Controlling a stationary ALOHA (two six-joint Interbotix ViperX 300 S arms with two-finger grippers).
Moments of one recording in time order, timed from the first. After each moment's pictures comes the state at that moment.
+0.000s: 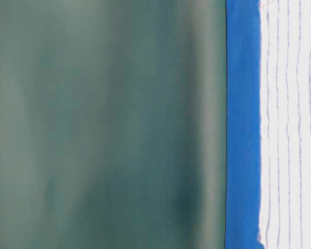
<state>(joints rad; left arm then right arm) 0.10 -0.98 1.29 -0.03 -0.21 0.05 -0.13 -1.02 1.19 -0.71 0.17 0.80</state>
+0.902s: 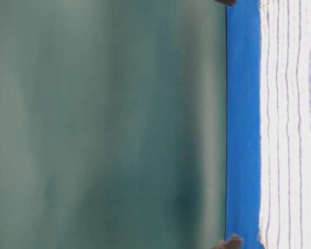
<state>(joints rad) 0.45 -0.09 1.18 -0.03 -0.57 0.05 -0.59 -0.21 1.06 -0.74 -0.07 0.79</state>
